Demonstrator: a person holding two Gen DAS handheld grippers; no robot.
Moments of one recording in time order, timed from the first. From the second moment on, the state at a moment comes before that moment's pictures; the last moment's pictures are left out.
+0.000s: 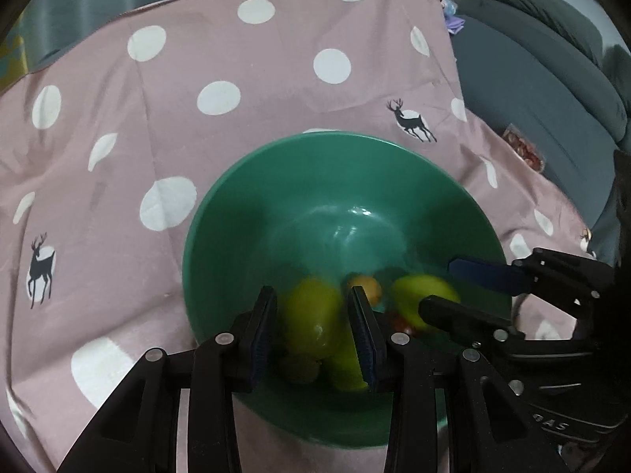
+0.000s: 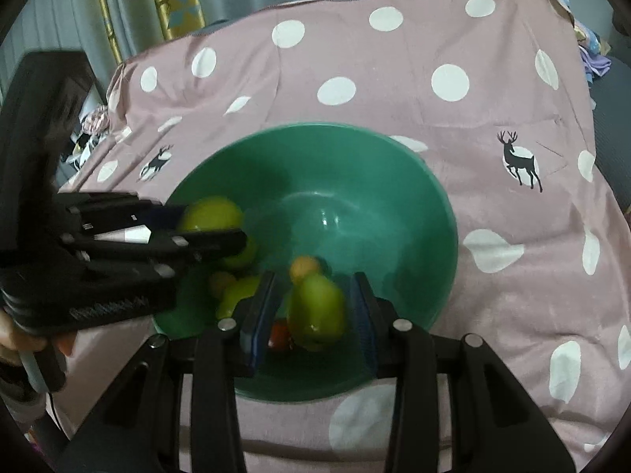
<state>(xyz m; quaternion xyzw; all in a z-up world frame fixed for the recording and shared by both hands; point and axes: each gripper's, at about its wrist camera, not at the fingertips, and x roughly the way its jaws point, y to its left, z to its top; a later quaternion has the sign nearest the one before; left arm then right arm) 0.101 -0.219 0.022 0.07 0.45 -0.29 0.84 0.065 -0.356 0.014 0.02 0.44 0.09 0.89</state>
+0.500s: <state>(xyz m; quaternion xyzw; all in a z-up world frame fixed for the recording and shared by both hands) 0.046 -0.119 0.084 -0.02 0.39 -0.26 0.88 0.010 -0.361 0.050 0.07 0.37 0.13 0.92</state>
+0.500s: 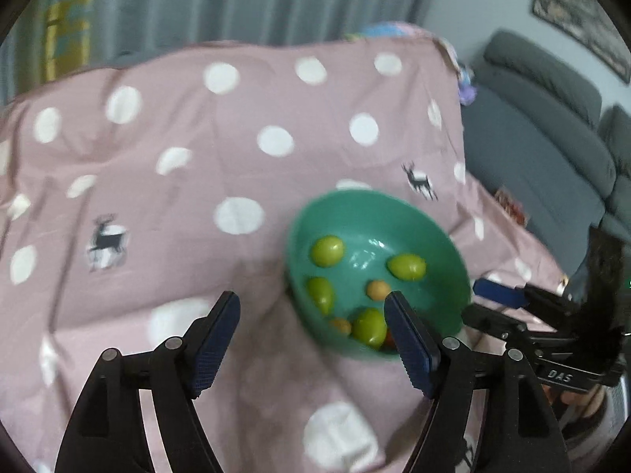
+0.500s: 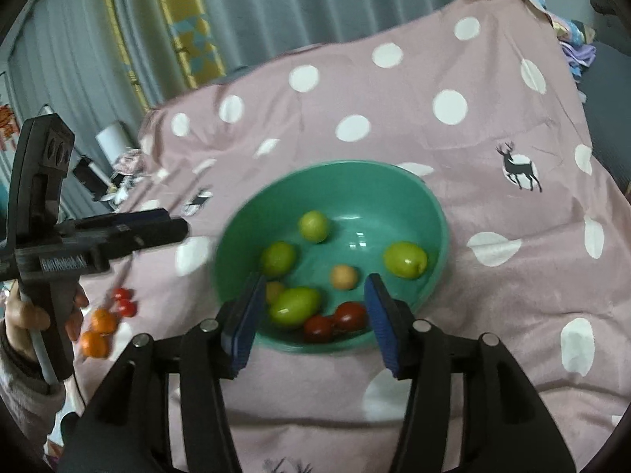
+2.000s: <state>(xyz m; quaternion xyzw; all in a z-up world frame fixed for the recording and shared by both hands) -0.080 0.053 -0.005 -0.03 0.44 -0.10 0.89 0.025 -0.084 -0.034 0.13 0.56 0.42 0.70</state>
